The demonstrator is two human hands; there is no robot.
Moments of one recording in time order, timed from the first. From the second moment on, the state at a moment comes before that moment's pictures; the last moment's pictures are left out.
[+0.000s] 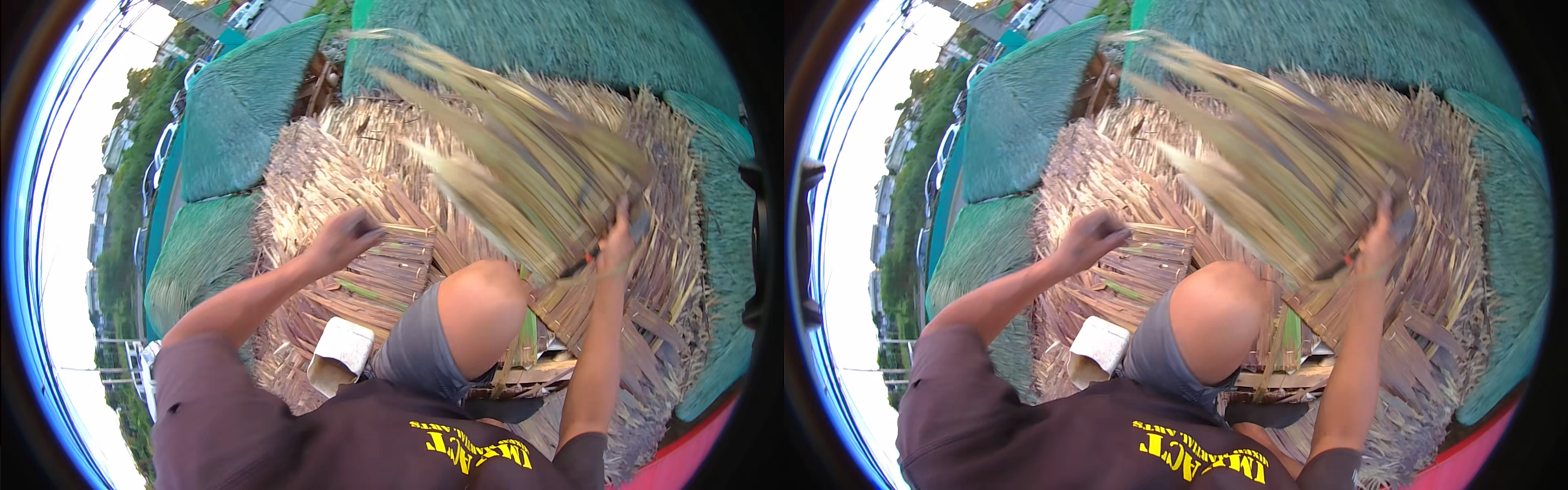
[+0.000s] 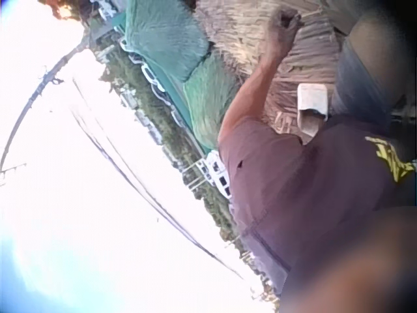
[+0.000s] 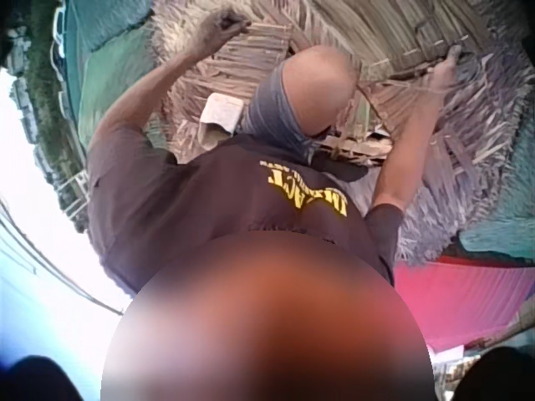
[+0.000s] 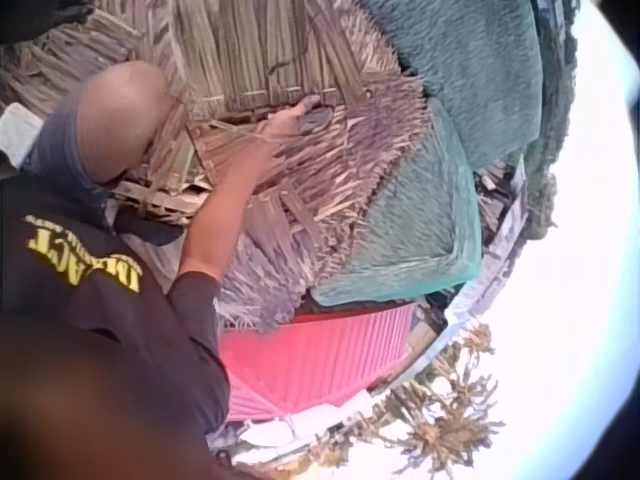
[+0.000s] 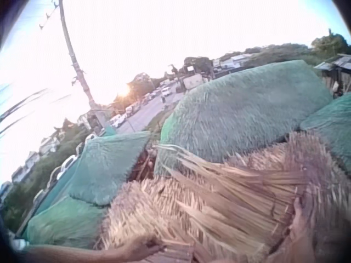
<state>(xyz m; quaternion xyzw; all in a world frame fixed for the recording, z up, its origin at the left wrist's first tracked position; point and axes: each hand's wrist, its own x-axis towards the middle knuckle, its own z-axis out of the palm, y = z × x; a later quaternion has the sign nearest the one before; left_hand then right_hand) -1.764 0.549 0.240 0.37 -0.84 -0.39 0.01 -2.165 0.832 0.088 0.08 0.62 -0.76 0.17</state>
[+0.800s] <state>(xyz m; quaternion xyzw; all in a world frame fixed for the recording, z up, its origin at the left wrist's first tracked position) -1.999 0.855 -0.111 0.03 -0.61 -0.68 -0.40 -1.984 1.042 0.016 0.42 0.64 -0.63 0.15</state>
